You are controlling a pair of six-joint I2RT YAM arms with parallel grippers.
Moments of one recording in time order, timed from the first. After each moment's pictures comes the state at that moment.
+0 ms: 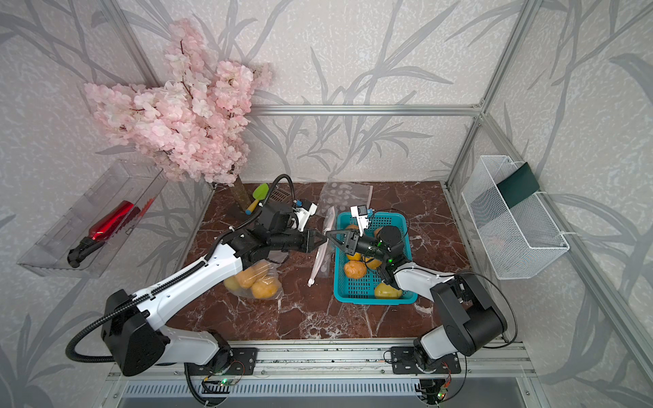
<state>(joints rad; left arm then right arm) -0.66 1.38 1.17 -0.40 0.38 -0.50 0.47 1.49 0.61 1.00 -0.80 0.92</state>
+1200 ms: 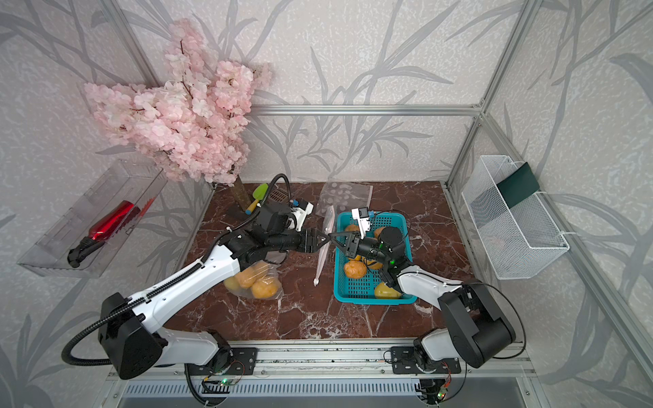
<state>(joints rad) -0.67 1.35 1.17 -0.45 0.25 -0.49 0.47 1.38 0.59 0.82 -0.73 0.81</state>
